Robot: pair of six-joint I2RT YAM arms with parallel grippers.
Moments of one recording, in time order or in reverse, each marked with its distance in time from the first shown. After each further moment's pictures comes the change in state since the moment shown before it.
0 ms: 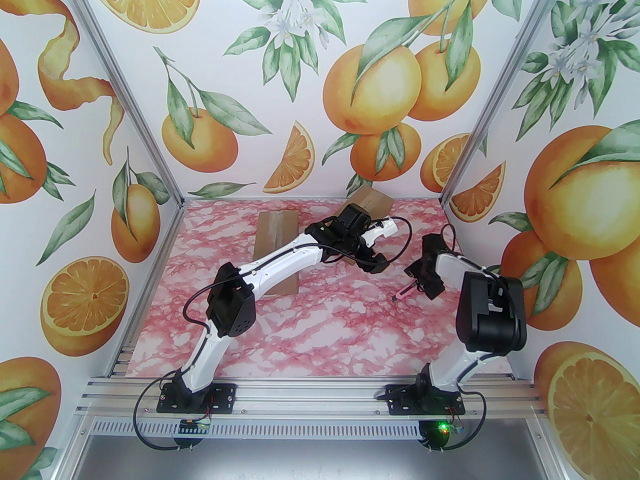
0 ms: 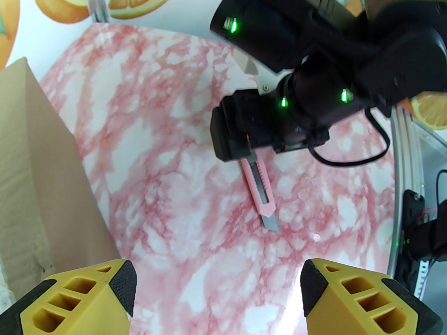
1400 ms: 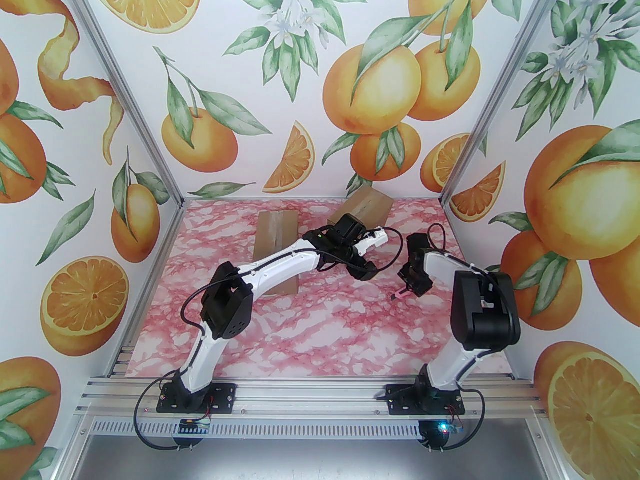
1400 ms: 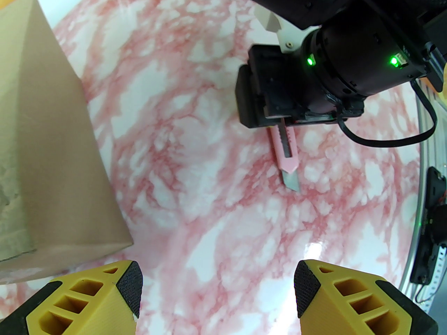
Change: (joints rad) left arm 0.015 -0.053 -0.173 0.037 -0.085 0.000; right arm 0.101 0.051 0.058 -0.103 0.059 0.103
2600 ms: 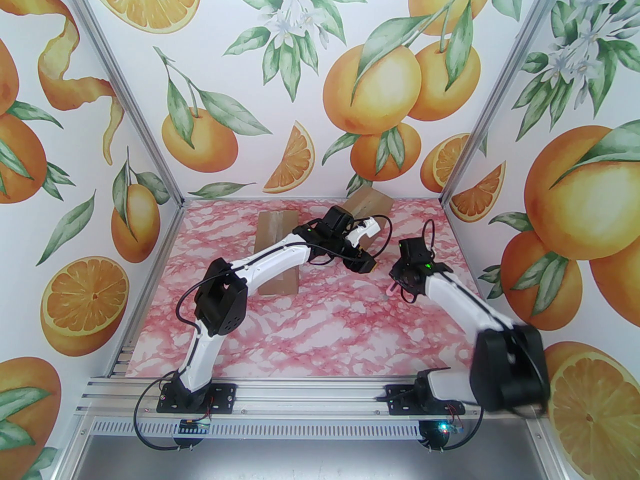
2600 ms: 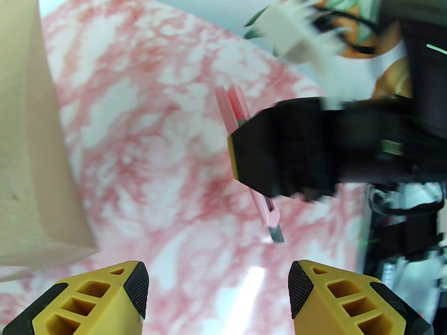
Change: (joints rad) left arm 0.084 -0.025 -0.087 0.135 0.333 -0.204; right arm 0.193 -0.521 -0.194 0.150 -0.005 -0.084
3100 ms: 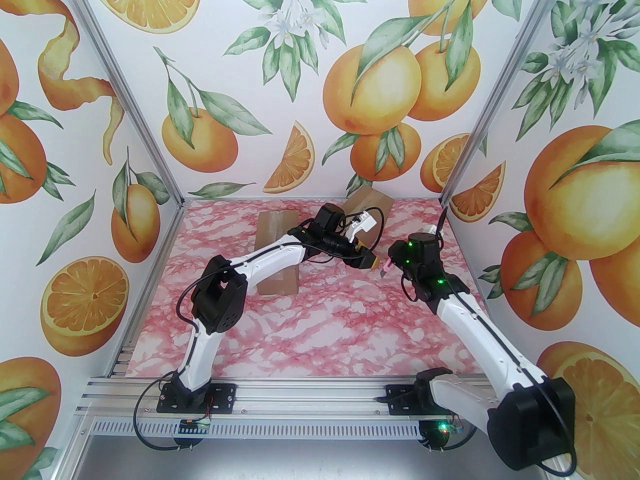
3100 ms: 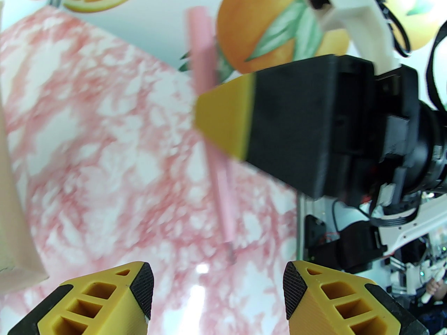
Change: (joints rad) left arm 0.018 -0.011 -0.055 0.204 0.231 -0.135; right arm 0.060 -0.123 -0.002 0.187 0.021 -0.056
